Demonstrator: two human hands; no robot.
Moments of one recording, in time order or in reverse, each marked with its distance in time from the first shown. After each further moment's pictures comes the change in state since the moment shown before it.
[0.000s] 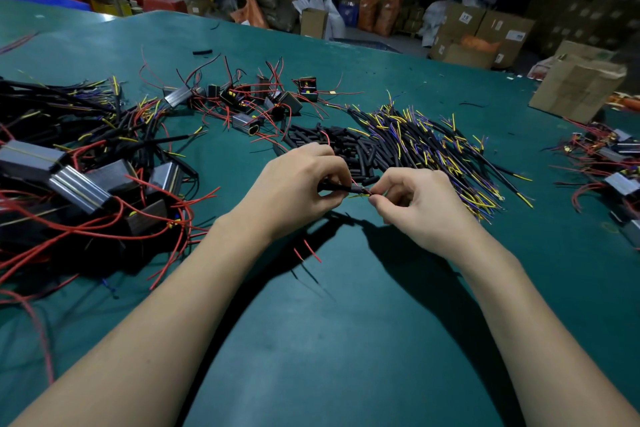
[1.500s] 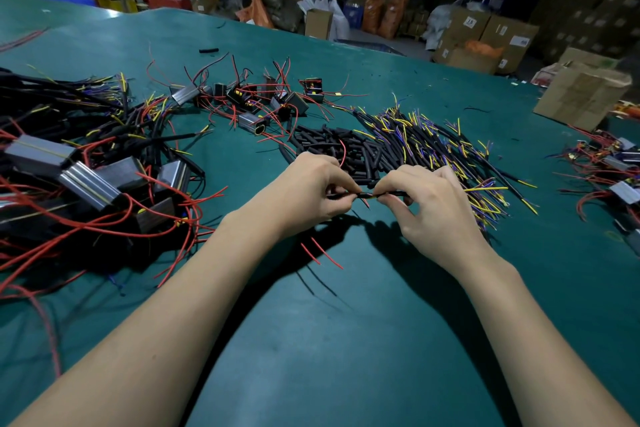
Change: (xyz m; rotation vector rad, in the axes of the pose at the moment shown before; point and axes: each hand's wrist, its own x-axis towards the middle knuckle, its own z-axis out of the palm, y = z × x) left_hand 0.004 -0.002 0.001 -0.134 -0.079 0.023; right_hand -0.006 -0.001 0.002 -0.387 0.167 -0.328
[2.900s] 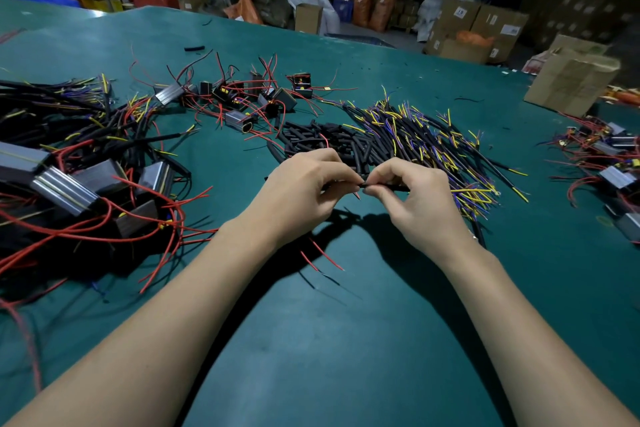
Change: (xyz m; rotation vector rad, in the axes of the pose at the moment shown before) left_hand 0.000 0.001 0.015 -0.014 0.129 0.051; right_hand 0.003 0.004 0.011 0.445 0.079 0.169
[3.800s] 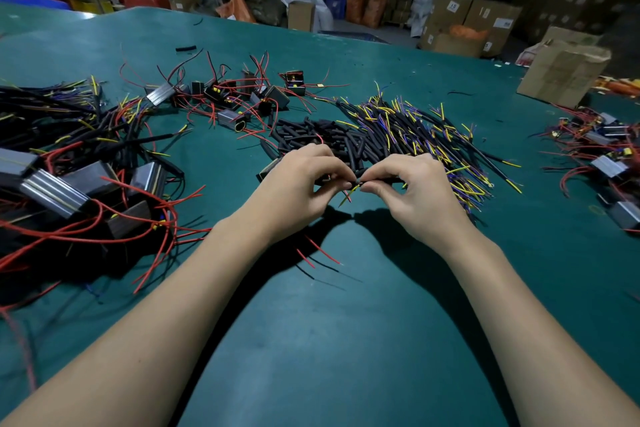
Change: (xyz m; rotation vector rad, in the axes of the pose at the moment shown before) left_hand -0.001 -0.003 0.002 -0.001 -0.011 0.019; right_hand 0.000 0.007 -0.005 -0.140 -0.024 -0.070
